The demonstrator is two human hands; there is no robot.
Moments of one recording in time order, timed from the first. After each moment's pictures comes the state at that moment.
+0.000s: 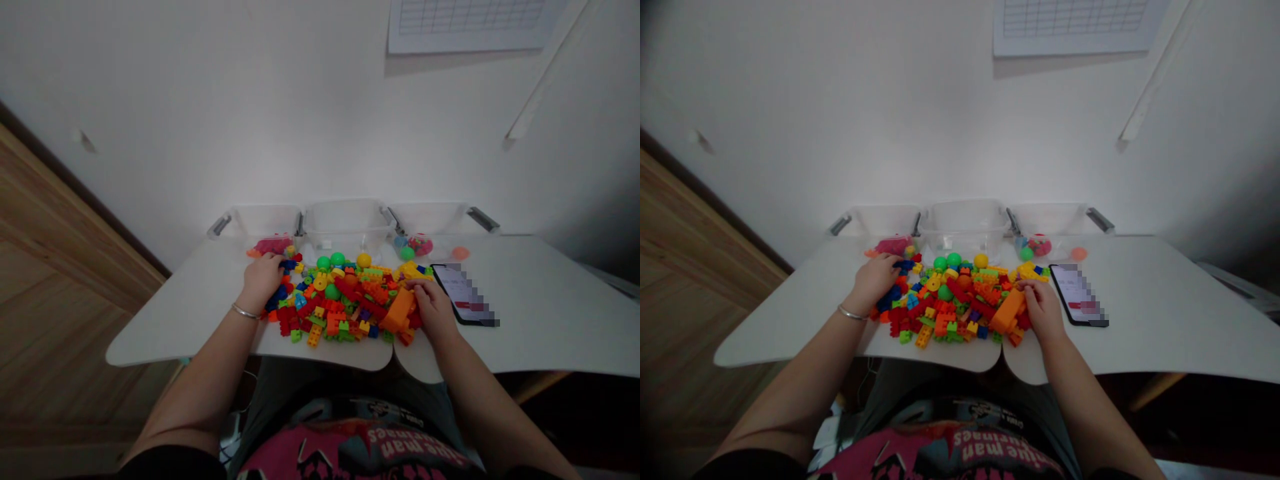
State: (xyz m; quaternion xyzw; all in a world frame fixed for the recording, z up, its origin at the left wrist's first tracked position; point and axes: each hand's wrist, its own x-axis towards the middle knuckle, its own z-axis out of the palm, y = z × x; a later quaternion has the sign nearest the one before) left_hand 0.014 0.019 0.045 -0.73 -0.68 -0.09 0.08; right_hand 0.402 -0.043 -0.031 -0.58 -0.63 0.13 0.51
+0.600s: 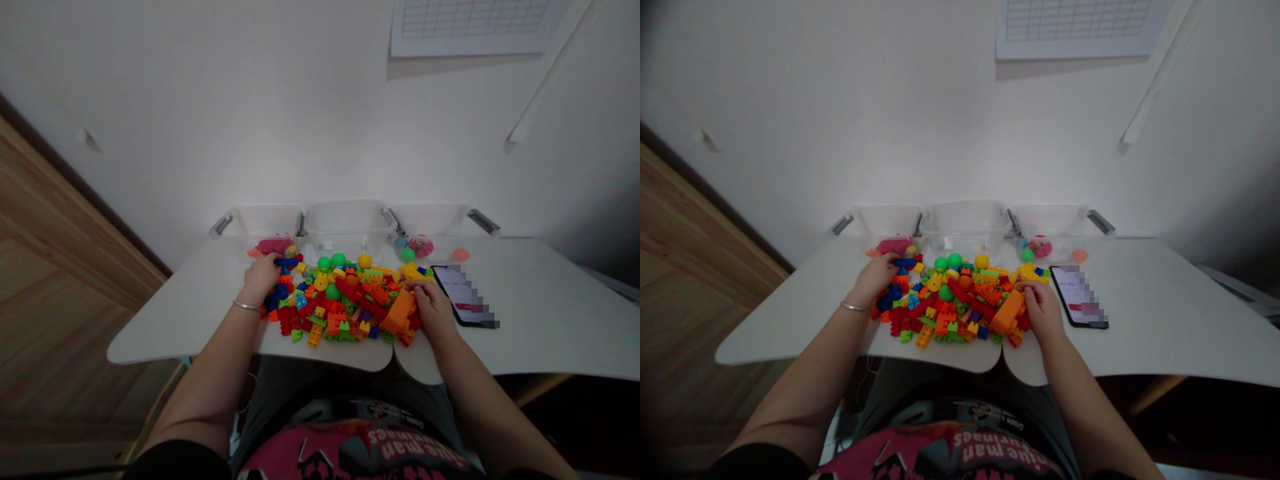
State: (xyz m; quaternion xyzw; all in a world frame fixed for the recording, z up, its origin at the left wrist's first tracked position) left_hand 0.001 0.037 0.033 -0.66 -0.73 -0.16 -0.01; right_hand 0.399 -0.045 -0.028 -0.58 -0.62 0.13 0.51
